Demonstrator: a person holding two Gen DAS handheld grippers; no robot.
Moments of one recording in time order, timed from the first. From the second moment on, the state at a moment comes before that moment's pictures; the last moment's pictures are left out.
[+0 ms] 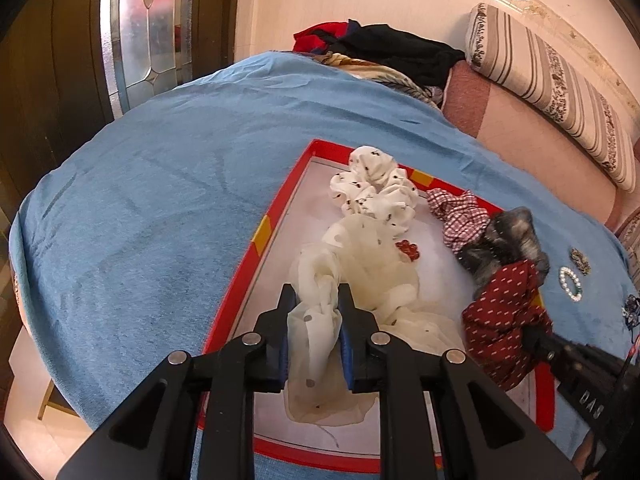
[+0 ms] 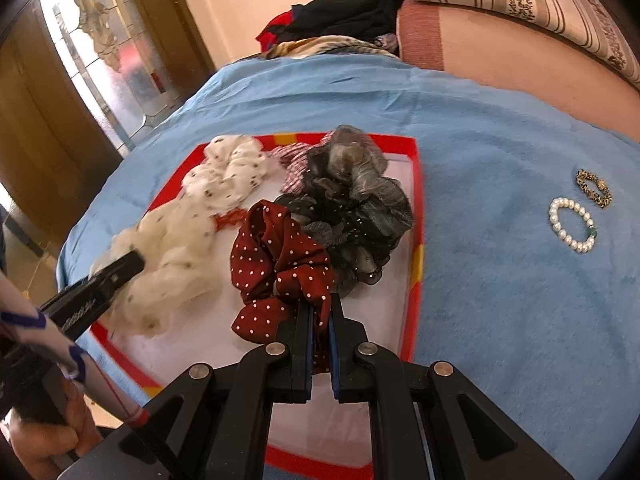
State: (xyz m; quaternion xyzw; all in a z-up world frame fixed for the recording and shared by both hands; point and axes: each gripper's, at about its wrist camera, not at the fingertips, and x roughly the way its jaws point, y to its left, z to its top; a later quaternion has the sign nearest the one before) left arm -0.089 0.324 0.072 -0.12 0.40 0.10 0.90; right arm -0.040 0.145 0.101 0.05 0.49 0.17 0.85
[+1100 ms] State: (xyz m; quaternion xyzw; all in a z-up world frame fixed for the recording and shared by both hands) left arm -0.090 0.319 0.076 -0.10 0.39 0.12 0.91; right arm -0.051 0.163 0.097 0.01 0.49 0.18 0.85
